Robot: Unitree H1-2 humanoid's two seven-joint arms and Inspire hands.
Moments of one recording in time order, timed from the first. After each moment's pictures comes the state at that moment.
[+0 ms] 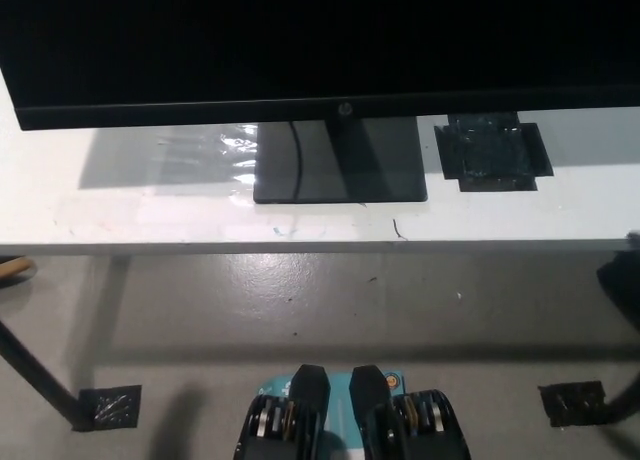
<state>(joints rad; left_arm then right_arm) -0.16 0.50 0.39 -0.17 -0.08 -0.43 -0.07 -0.18 -0.39 -0.13 -0.10 -0.13 -0.43 -0.20</state>
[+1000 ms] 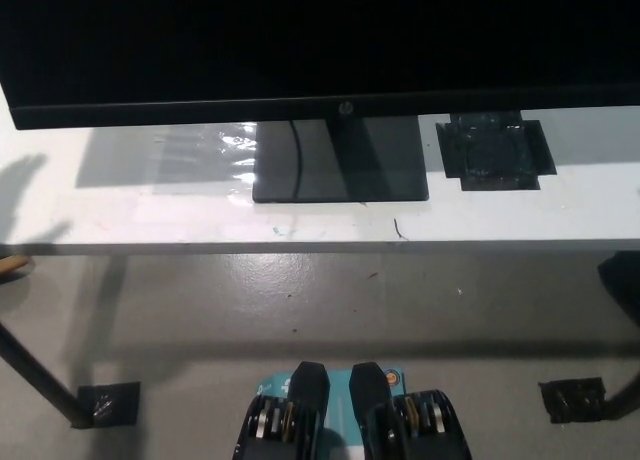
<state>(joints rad) -0.54 0.72 0.20 0.33 -0.04 -0.23 -0.17 -0.67 -0.59 -0.13 0.44 0.27 -0.20 0.27</state>
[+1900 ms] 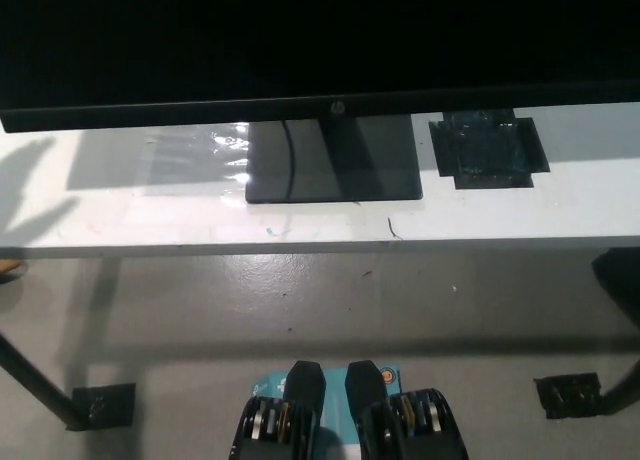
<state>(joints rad) -0.60 0.75 0.16 0.41 -0.03 -0.21 -0.24 -1.08 -0.61 -0.06 1.11 0.29 -0.12 0.52</state>
